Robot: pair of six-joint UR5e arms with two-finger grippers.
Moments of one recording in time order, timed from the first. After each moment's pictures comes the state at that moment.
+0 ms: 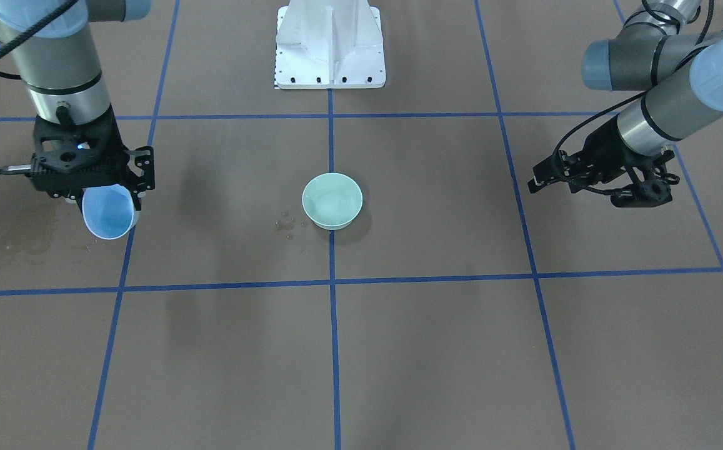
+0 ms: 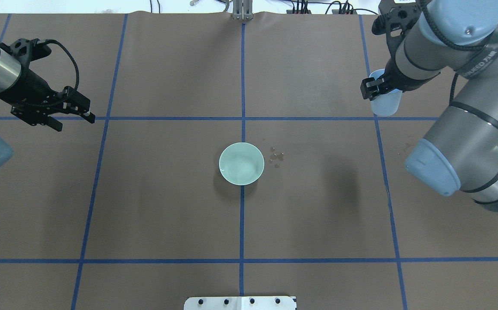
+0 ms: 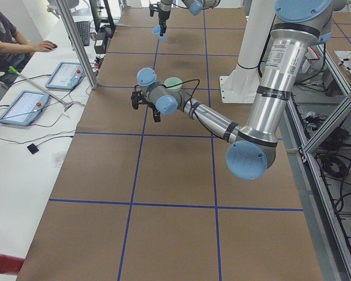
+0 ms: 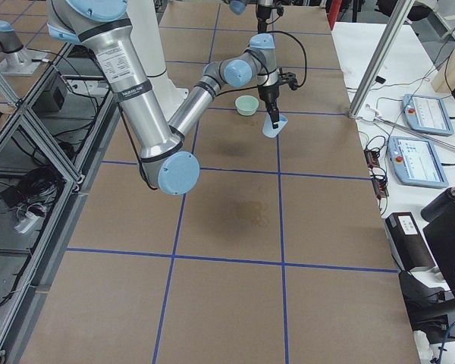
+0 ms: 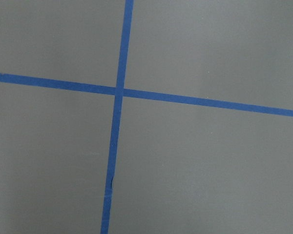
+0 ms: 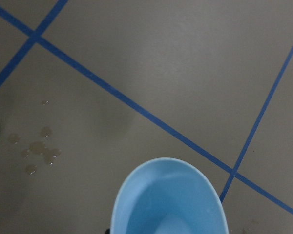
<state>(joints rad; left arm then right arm) -1.01 -1.83 -1.78 -1.84 -2.43 -1.00 0.88 -1.14 1.98 -1.79 1.84 0.73</state>
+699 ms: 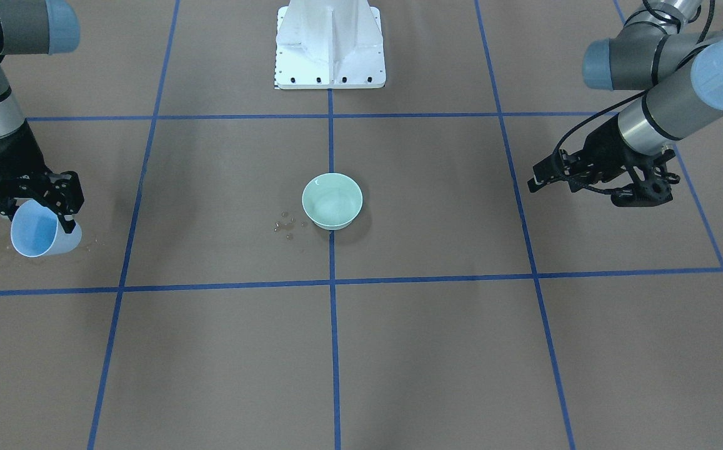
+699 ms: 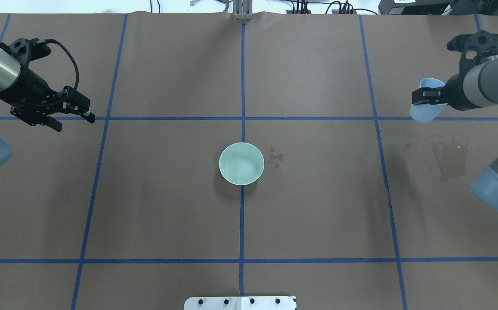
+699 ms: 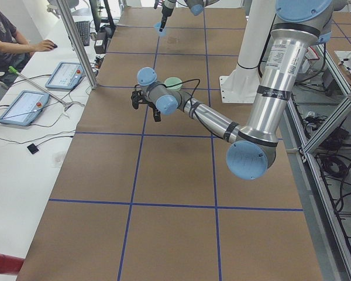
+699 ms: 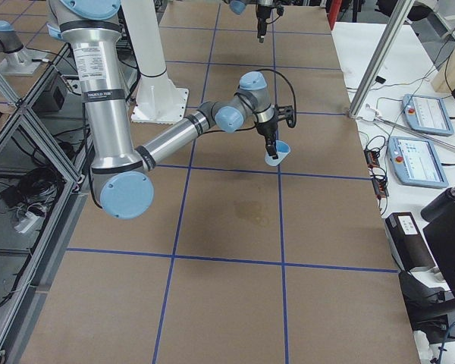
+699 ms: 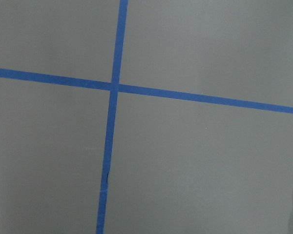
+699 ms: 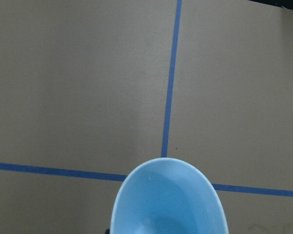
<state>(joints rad) -1.01 -1.83 -1.78 -1.84 -2.43 -1.00 0.93 -1.50 1.95 -1.26 1.81 0.94</state>
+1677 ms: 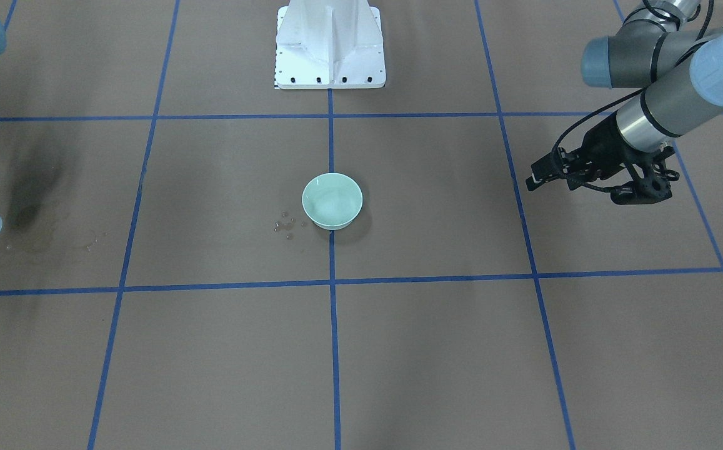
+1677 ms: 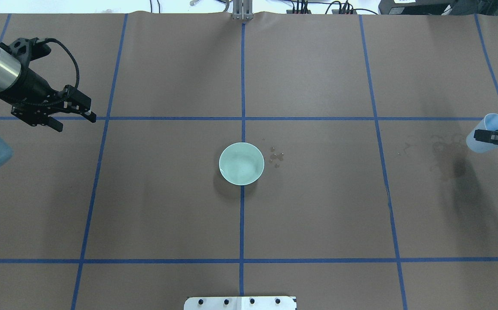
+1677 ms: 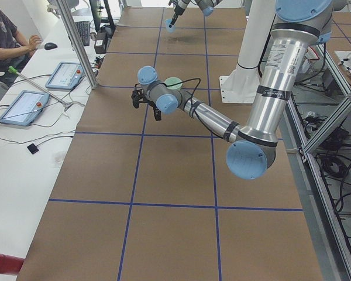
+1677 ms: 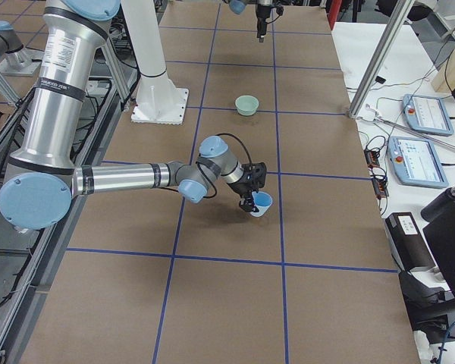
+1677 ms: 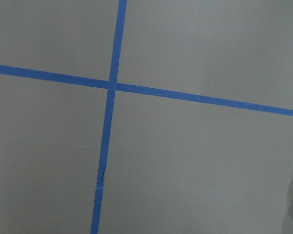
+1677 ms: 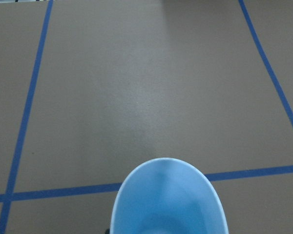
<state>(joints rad) -1.00 -1.83 -1.79 -1.84 -2.43 -1.03 0.91 -1.86 1.82 -0.70 1.69 1.06</state>
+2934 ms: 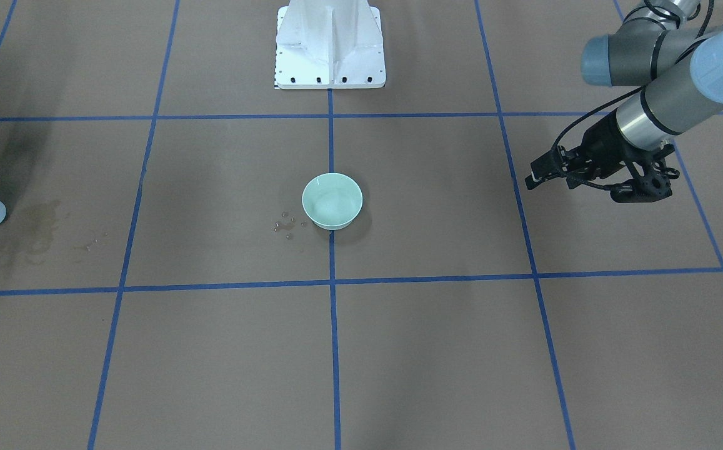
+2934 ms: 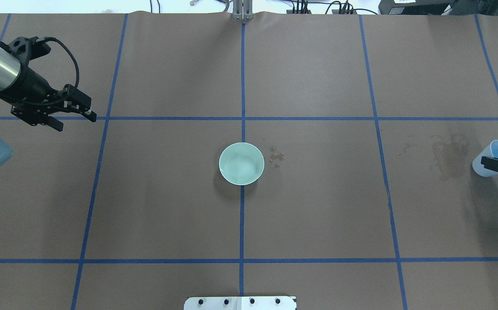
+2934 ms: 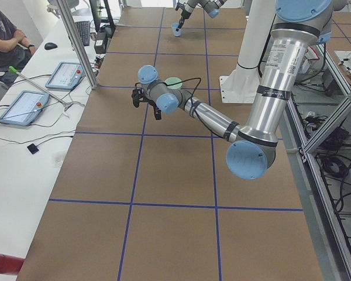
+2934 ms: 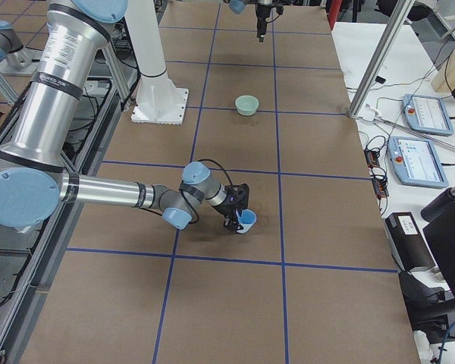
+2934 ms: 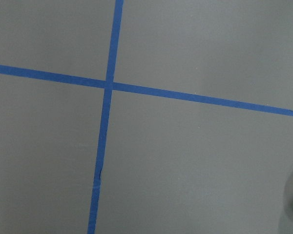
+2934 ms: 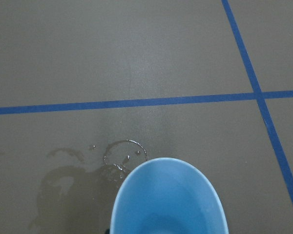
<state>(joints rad) -1.00 -1.83 -1.80 -1.84 -2.43 -1.03 0.84 -1.93 1.68 -0.46 1.66 1.07</state>
